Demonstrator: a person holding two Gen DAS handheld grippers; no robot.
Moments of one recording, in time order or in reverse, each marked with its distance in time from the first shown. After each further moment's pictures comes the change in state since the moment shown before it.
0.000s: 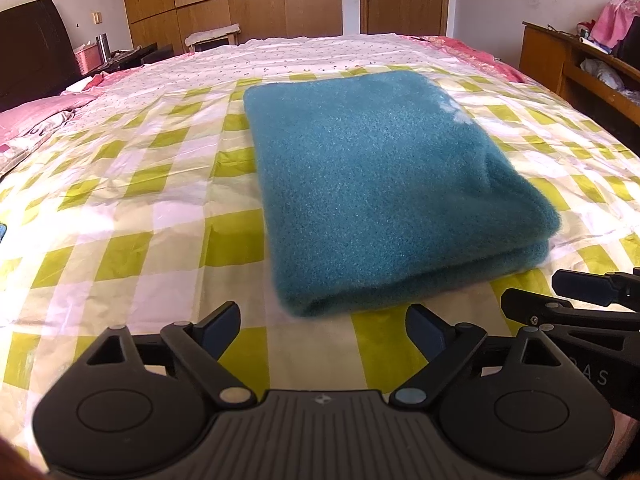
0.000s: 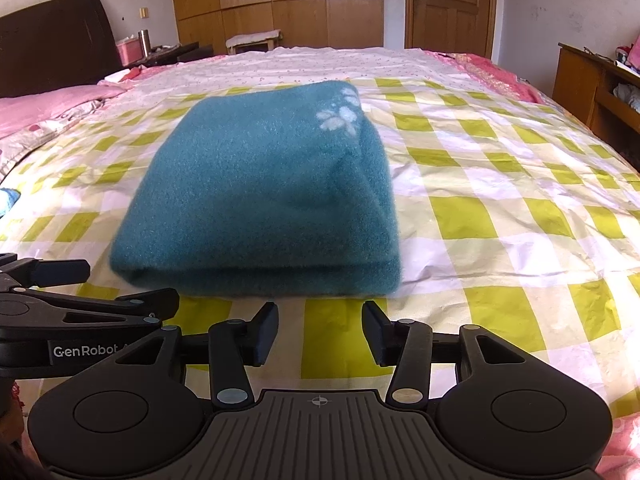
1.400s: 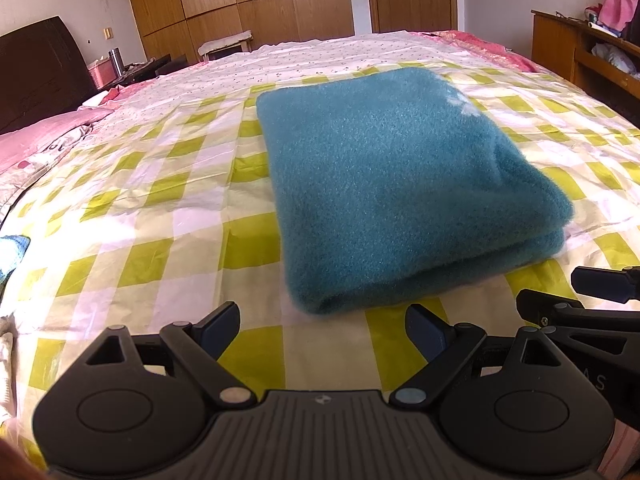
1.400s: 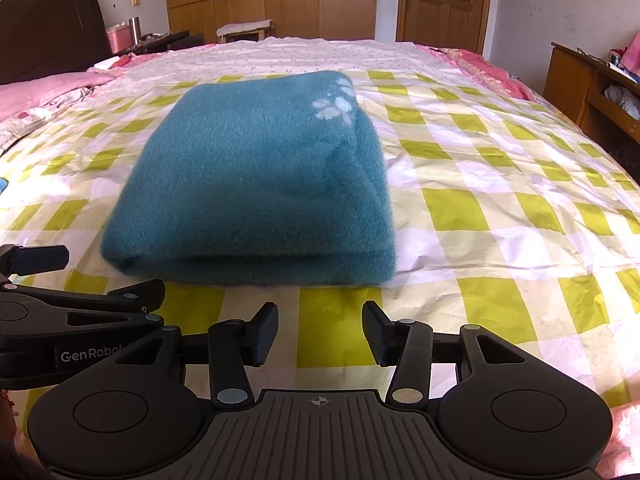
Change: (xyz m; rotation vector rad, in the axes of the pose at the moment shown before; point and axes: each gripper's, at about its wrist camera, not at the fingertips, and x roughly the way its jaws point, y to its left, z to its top) left arm -0.005 -0.009 -0.002 0.039 -0.008 0.083; right arm -0.001 0.006 -0.002 -0.014 0.024 -0.047
